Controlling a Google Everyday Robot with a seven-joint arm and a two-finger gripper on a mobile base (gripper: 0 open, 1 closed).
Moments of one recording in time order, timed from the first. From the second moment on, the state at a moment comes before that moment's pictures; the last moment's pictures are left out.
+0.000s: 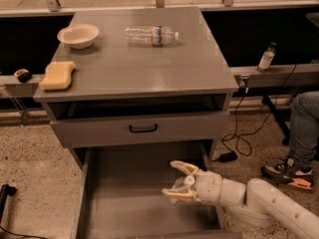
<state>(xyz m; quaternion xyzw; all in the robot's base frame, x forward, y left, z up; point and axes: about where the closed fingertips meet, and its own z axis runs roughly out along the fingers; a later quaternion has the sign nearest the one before) 0.473 -0.049 0.584 -0.46 0.58 0.34 0.59</state>
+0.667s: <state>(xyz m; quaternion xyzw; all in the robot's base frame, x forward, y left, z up) 0.455 -0.119 0.713 -0.49 0.58 0.31 0.57</state>
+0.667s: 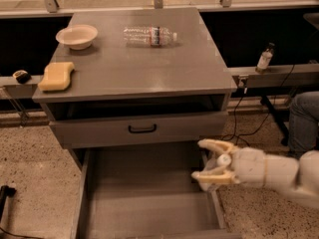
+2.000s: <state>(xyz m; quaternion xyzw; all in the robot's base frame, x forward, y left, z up) 0.488 -0.193 0.862 -0.52 0.59 0.31 0.53</state>
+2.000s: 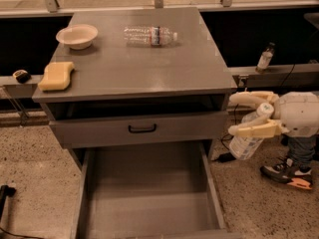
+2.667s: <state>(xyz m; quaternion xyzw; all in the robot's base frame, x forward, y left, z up) 0.536 -0.148 0.977 -0.53 0.56 0.40 0.50</state>
